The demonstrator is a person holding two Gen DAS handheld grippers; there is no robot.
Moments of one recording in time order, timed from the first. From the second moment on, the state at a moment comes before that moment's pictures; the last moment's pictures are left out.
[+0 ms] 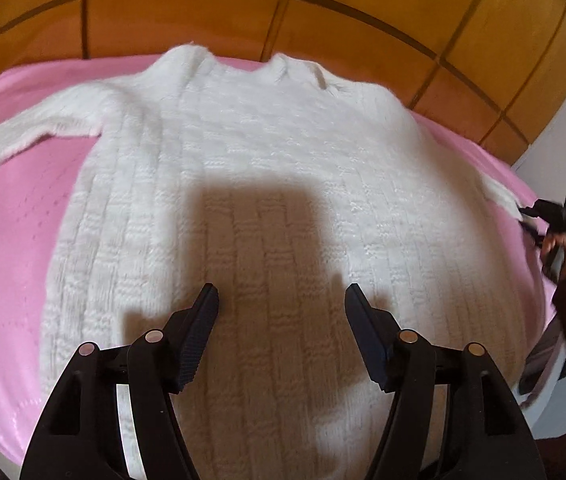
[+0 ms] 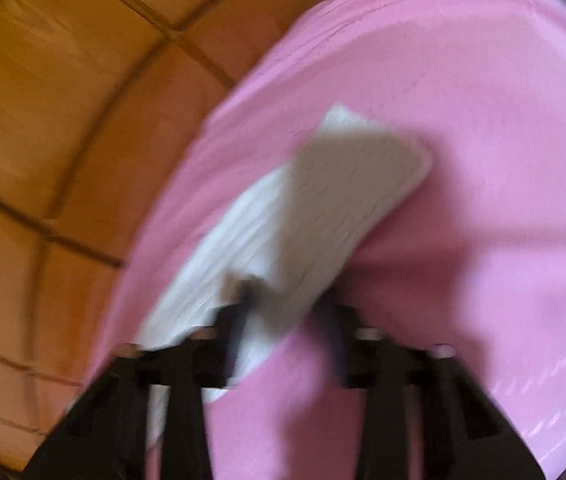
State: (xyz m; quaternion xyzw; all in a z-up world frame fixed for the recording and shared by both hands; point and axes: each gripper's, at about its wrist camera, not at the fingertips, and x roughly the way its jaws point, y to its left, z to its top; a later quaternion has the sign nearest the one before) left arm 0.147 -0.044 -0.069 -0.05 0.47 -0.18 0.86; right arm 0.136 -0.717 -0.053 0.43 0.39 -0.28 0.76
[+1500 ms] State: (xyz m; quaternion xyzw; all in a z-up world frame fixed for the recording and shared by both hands) left arm 0.280 -0.053 -0.075 -0.21 0.50 -0.20 0.81; right arm 0.130 -0.435 0.021 0.25 0.44 0.03 0.86
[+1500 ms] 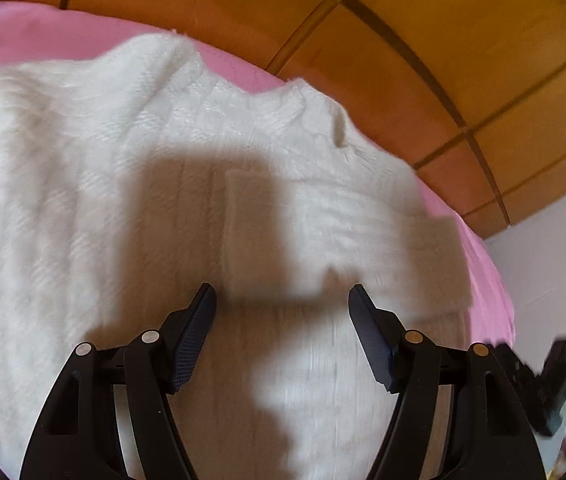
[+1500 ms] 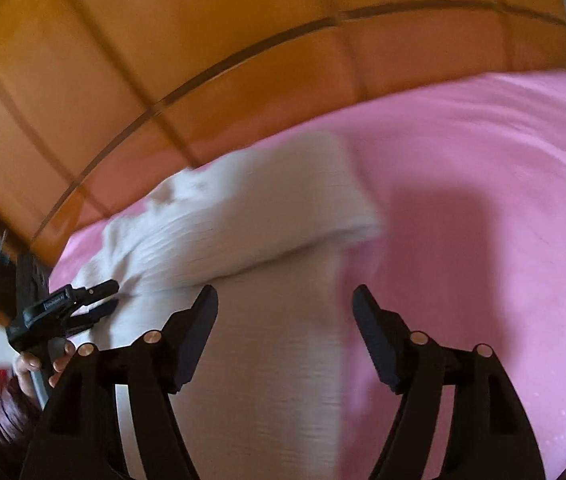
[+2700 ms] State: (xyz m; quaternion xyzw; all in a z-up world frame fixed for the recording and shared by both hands) left arm 0.190 0.219 -0.061 -0.32 0.41 0.05 0.85; right arm 0.183 -0.265 -0.029 0.00 0.46 0.02 0.89
